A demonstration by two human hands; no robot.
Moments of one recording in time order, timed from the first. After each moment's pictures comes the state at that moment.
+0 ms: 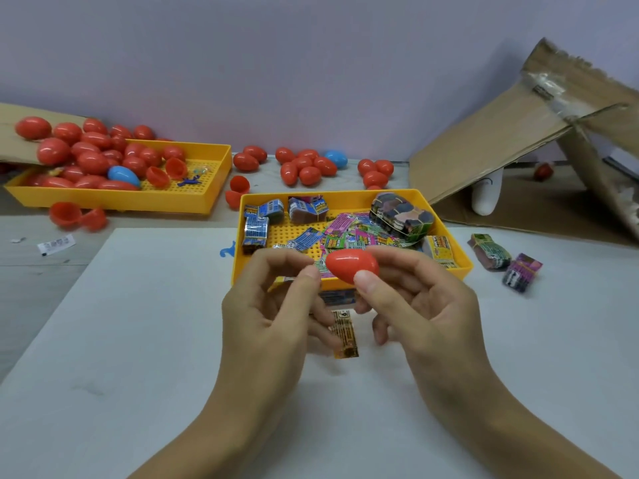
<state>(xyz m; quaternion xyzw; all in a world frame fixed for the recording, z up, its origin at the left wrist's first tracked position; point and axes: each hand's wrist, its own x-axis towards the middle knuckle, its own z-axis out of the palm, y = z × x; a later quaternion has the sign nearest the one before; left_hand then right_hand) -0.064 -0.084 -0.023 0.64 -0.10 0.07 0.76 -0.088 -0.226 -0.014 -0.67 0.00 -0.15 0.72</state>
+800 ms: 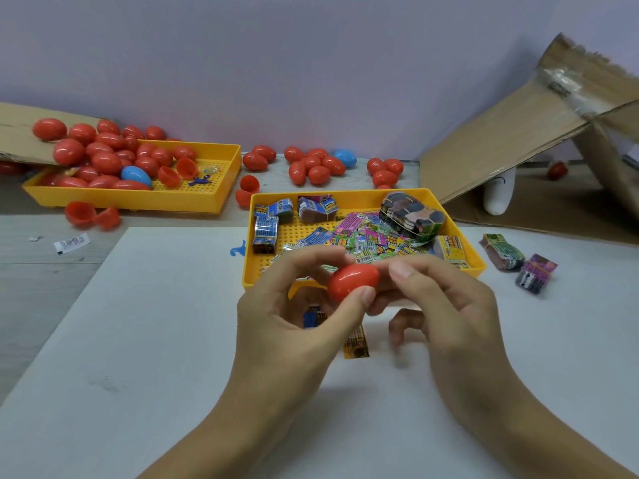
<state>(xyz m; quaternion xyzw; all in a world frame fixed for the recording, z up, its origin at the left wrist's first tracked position) -0.065 -0.085 -0.022 0.67 -0.17 0.12 0.71 -0.088 -0.231 -0.012 -0.69 -0.03 -0.15 0.71</state>
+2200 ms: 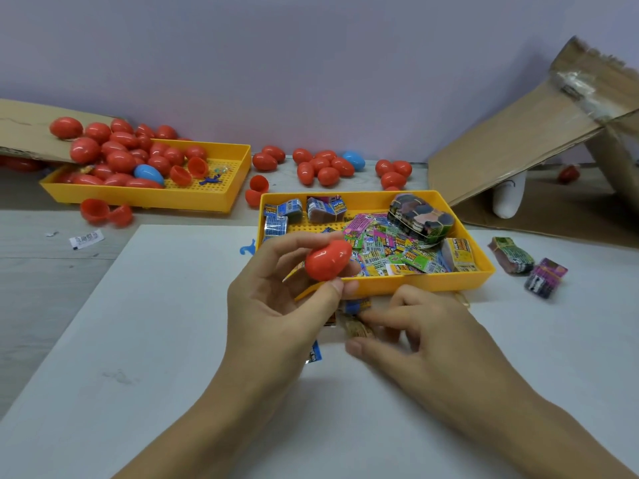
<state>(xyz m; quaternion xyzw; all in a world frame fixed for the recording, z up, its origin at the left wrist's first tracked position) -0.056 -0.075 -0.019 0.57 -0.16 0.07 0.80 -0.093 -0.238 -0.013 -0.96 -0.06 -0.04 0.28</state>
